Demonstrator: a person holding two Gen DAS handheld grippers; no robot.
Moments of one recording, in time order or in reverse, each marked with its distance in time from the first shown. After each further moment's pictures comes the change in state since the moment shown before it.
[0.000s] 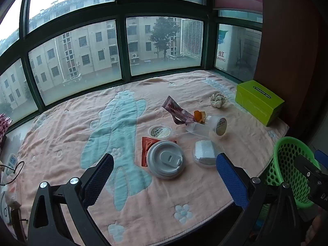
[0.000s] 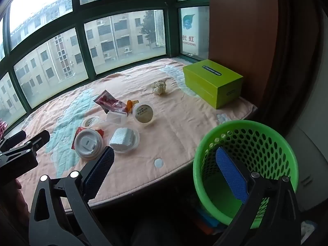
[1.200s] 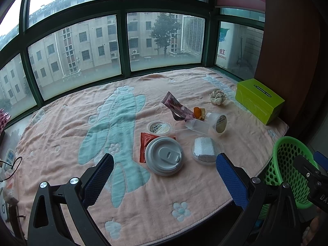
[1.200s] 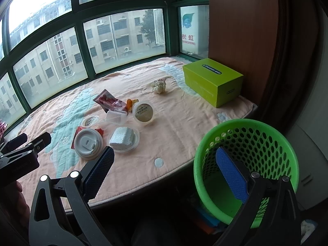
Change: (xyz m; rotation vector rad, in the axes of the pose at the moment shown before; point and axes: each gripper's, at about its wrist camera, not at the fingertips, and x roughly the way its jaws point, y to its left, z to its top) left arm 0.004 -0.002 -0.005 -0.018 0.027 -0.003; right arm 0.001 0.001 -0.001 -0.005 0.010 -0.003
